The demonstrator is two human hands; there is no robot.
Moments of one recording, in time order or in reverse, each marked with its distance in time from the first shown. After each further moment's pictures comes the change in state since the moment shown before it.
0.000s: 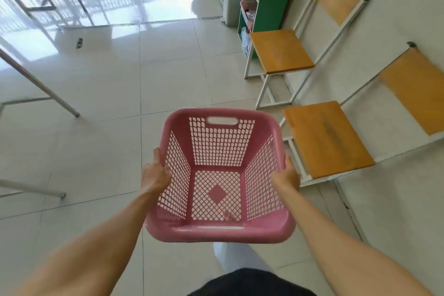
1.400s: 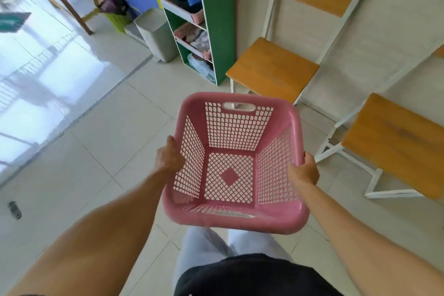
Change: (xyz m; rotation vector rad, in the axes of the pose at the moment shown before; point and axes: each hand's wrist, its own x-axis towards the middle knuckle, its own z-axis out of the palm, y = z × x) left_hand 0.714 0.293 -0.131 0.435 -0.365 0.473; right_hand 0.242 -0.473 0.196 0.490 0.419 0.491
